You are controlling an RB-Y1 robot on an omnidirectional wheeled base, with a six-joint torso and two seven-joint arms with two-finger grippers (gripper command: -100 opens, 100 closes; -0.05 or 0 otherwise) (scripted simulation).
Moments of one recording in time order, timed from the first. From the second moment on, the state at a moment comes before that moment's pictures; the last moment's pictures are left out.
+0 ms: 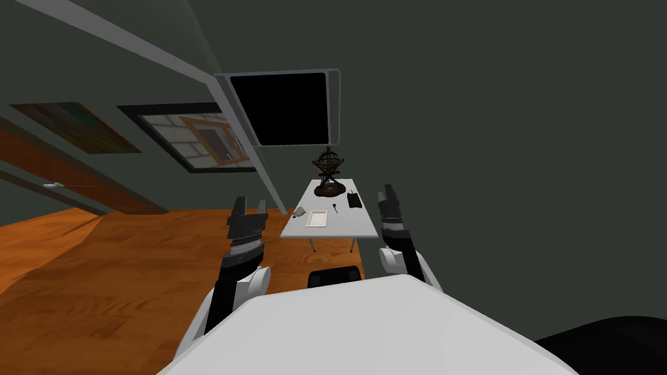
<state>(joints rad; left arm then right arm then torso) 0.52 0.05 0.06 -2.25 -0.04 -0.53 0.17 0.48 0.01 0.03 -2.22 0.11 -0.48 0.17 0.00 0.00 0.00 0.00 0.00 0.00</state>
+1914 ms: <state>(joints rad) 0.52 0.05 0.06 -2.25 -0.04 -0.53 0.17 0.37 -0.52 0.13 -1.77 0.22 -0.33 0.18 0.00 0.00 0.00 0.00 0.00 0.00</state>
